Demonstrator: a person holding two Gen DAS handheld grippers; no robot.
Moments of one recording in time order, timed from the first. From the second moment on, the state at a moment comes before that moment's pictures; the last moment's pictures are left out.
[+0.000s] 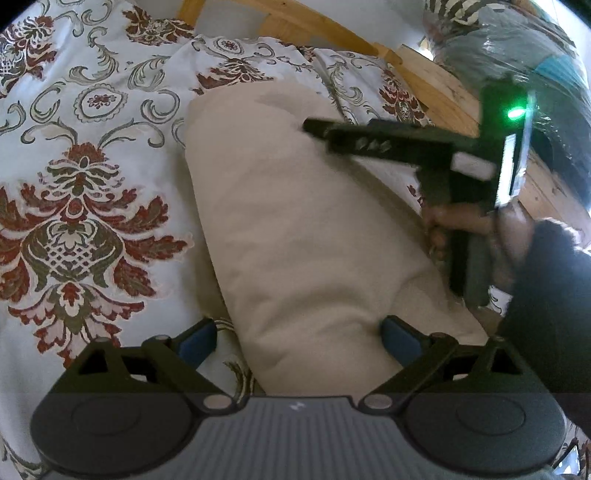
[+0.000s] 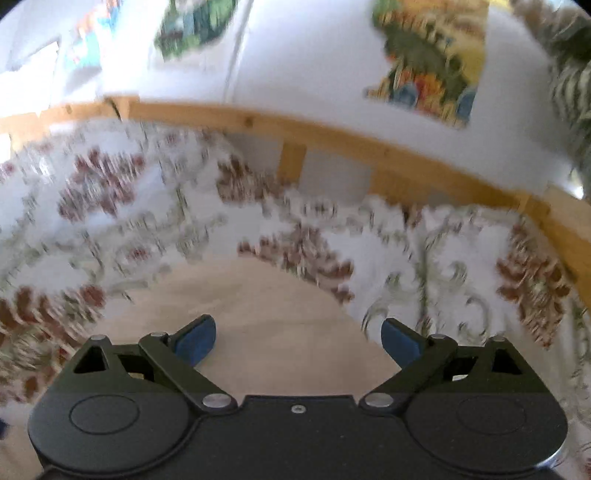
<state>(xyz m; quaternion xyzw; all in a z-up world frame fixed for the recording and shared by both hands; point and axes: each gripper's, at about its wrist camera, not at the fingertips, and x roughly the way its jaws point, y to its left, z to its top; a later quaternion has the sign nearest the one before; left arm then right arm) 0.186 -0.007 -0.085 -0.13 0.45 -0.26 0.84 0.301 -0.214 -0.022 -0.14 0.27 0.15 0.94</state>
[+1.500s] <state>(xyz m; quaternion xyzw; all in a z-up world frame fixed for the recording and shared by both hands) 0.177 -0.018 -0.079 -0.14 0.45 -0.19 0.86 0.163 -0.309 -0.080 0.06 0.35 -0.06 0.93</state>
